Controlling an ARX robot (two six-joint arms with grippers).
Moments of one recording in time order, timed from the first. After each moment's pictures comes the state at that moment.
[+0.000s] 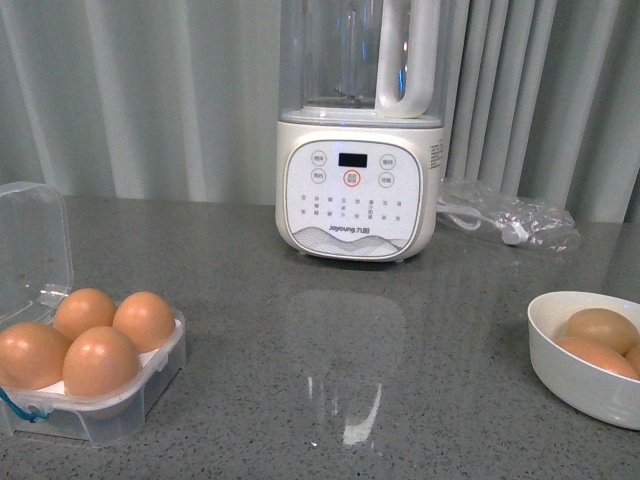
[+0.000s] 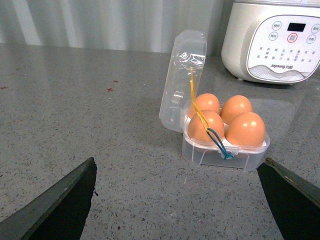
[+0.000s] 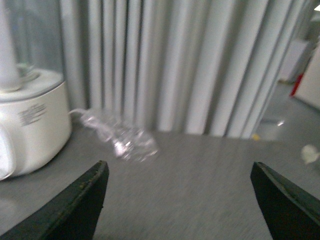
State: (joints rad) left arm 0.00 0.00 0.03 0.00 0.00 0.00; right arm -0.20 0.93 0.57 0.41 -0.18 -0.08
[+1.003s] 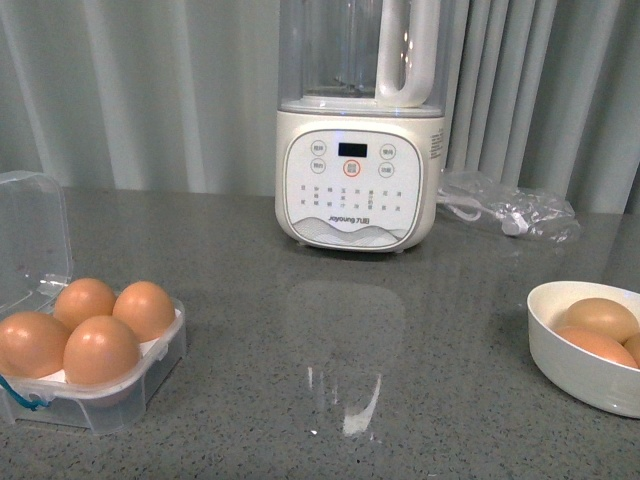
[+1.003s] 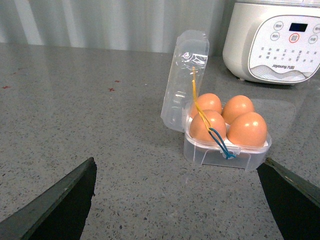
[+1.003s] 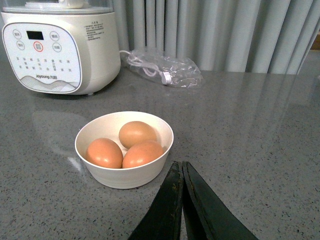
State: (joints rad) left arm 0.00 0.00 0.03 0.00 0.00 0.00; right arm 0.00 0.42 0.06 0.35 0.00 -0.01
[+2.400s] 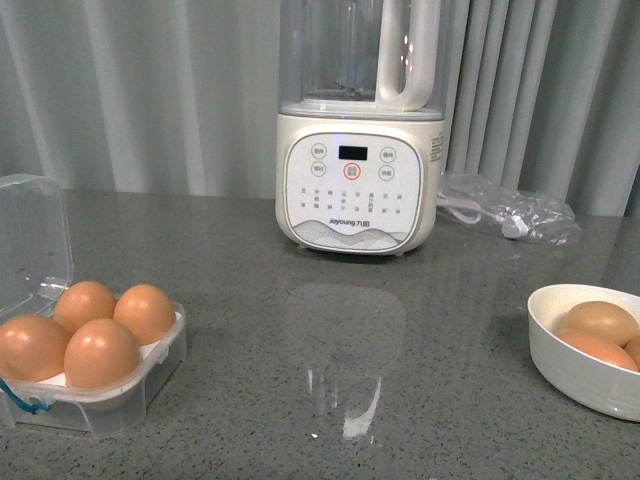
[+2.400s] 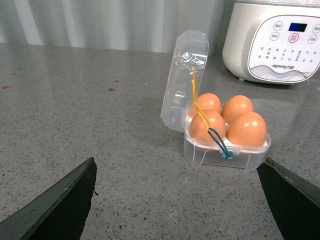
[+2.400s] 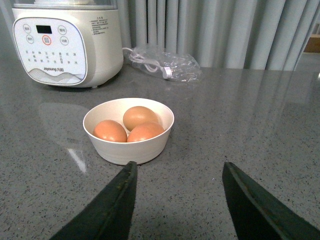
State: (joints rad) left arm 0.00 0.00 0.03 0.00 0.00 0.00; right arm 0.00 0.00 0.01 0.00 0.00 -0.01
